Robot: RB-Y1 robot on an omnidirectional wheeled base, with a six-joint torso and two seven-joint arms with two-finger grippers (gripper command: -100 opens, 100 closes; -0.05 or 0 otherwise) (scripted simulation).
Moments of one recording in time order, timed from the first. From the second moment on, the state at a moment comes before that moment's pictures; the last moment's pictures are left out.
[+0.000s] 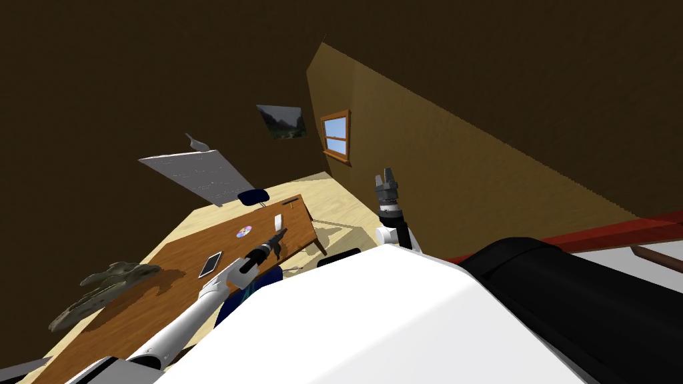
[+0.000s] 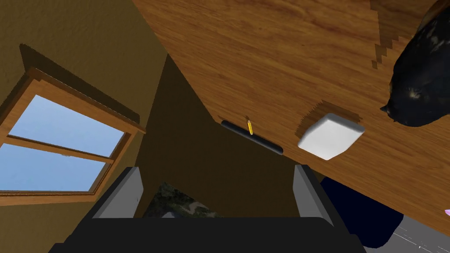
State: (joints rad) left arm -0.10 0.82 -0.56 -0.99 -0.05 -0.22 -0.01; right arm 0.48 0.01 0.04 -2.32 0.02 -0.46 0.10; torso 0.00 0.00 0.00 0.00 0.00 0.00
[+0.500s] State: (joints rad) left arm -0.12 0.85 -0.63 -0.90 -0.05 -0.19 -0.02; right arm 0.48 0.01 0.04 -2.32 0.02 -0.46 0.10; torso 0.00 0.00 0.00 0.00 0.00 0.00
